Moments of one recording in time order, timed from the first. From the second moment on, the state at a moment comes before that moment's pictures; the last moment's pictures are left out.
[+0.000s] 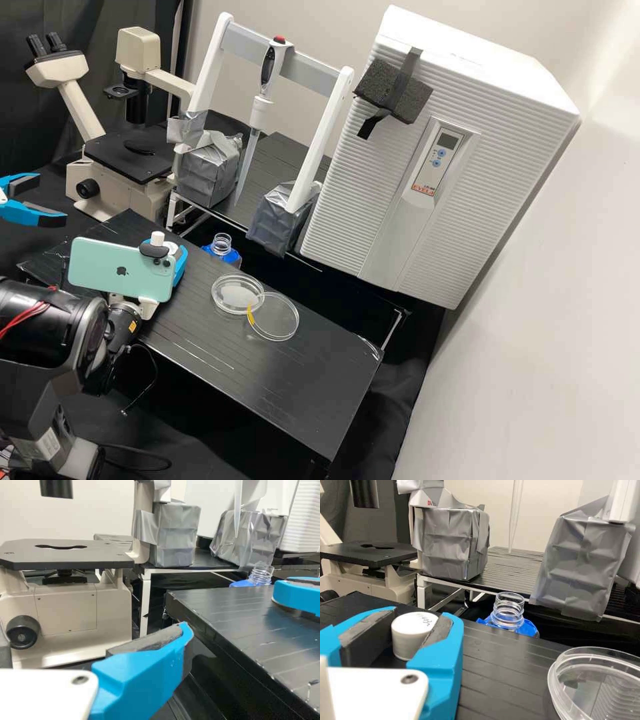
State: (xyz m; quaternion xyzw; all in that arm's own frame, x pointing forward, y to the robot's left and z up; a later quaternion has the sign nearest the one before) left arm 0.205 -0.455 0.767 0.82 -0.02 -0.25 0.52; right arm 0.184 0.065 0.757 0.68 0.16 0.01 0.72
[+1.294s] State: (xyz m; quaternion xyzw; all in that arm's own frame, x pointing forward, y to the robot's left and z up) left arm 0.203 -0.454 0.765 0.82 -0.01 -0.25 0.51; right arm 0.246 0.075 0.789 0.68 0.08 0.06 0.73
